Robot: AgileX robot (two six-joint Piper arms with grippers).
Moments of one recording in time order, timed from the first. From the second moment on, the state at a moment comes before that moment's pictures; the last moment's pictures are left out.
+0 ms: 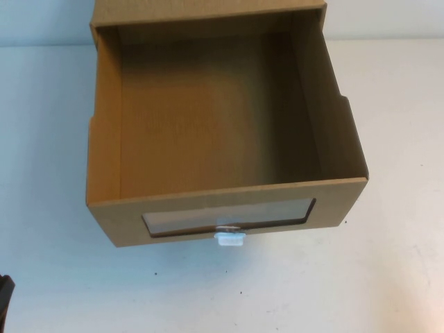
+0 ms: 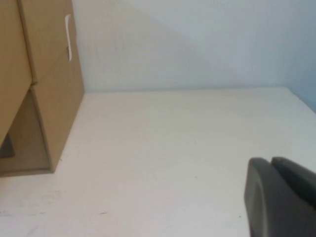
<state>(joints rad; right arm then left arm) 0.05 0.17 -0.01 0.21 -0.04 -0.12 -0.22 -0.01 0.03 -0.31 0.12 0.34</state>
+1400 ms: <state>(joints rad) 0.04 -0.01 0.02 0.15 0.36 -0.12 -0.22 -0.01 0.03 -0.32 0.12 0.34</state>
